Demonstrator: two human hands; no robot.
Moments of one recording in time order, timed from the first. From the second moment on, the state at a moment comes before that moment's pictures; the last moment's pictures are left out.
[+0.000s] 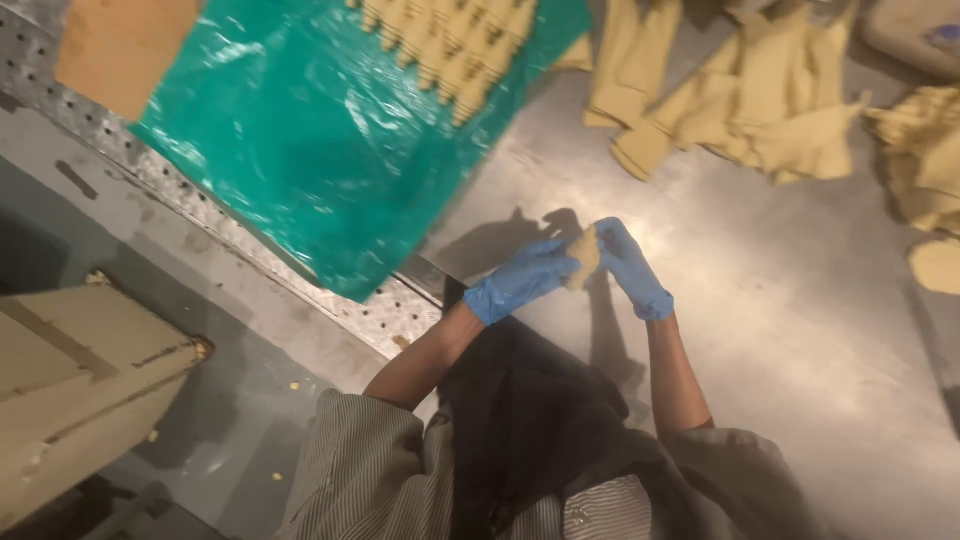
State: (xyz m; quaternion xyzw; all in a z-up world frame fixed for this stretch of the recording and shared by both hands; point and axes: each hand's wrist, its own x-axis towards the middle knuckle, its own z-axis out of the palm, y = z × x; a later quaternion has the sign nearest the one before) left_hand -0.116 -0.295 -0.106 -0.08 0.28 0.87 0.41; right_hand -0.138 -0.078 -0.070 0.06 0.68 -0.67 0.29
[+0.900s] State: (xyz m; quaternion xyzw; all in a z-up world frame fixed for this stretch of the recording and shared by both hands) left_hand -0.578 -0.700 -0.239 0.02 0.82 0.57 -0.06; right_hand -0.179 -0.158 -0.124 0.26 0.75 -0.61 0.06
